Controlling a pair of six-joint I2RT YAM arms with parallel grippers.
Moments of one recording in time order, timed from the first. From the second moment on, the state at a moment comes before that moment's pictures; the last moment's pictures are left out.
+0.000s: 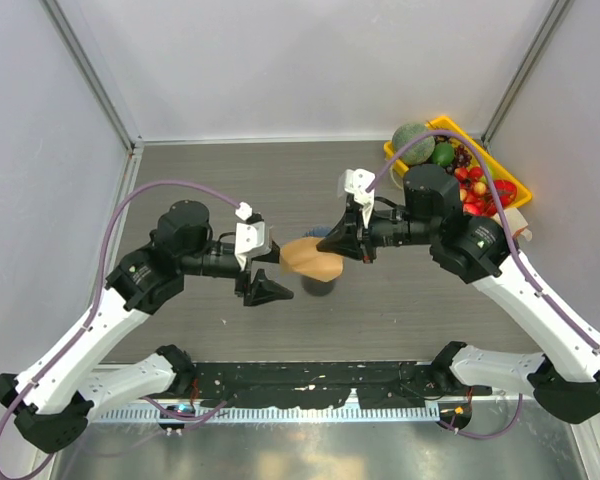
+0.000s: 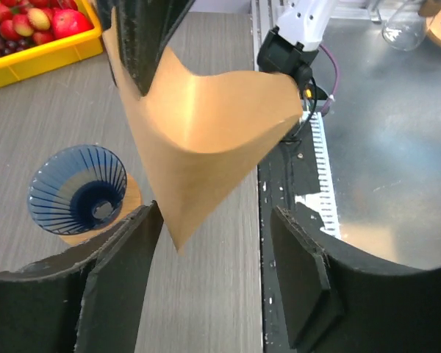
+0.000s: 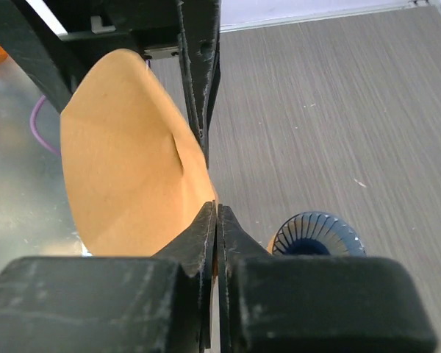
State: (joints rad) left arm -0.73 0.93 1.14 -0.56 0.78 0.24; right arm 0.75 1.11 1.40 -0.61 -0.65 -0.17
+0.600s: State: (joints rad) left arm -0.75 0.97 1.25 -0.66 0.83 0.32; right arm 1.01 1.02 1.40 -0.76 -0.58 -0.75
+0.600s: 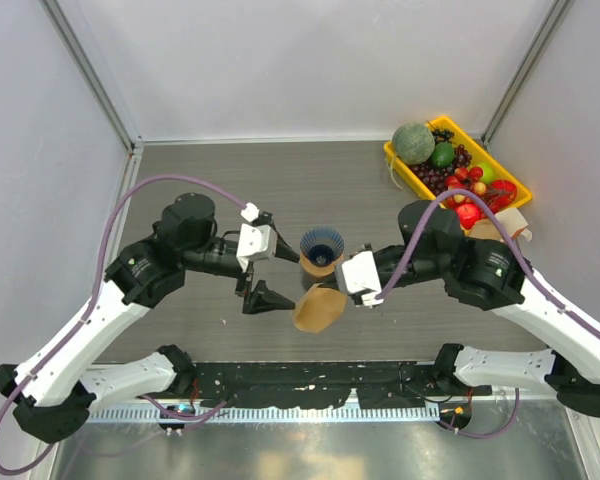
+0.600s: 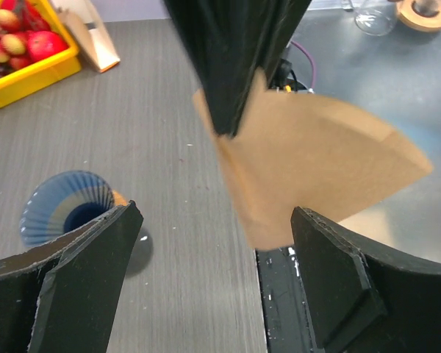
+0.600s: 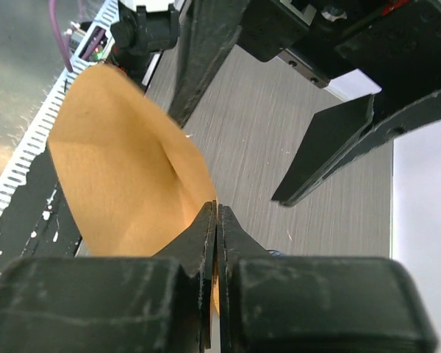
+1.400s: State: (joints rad) left arm -0.79 0.96 1.19 -0.73 0.83 0.40; right arm 1.05 1.02 1.40 -0.79 -0.51 -0.79
